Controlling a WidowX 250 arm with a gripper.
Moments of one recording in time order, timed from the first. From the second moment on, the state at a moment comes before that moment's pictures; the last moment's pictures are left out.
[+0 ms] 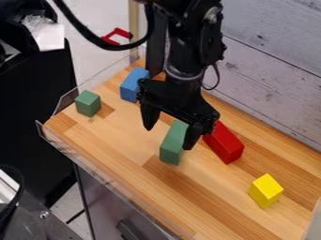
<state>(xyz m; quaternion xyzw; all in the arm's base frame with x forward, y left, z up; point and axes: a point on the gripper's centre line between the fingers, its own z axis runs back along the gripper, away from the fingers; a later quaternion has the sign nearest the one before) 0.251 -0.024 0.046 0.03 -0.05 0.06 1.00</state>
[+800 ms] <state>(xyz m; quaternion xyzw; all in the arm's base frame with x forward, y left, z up) 0.269 0.038 0.050 0.03 -0.05 0.11 0.99</state>
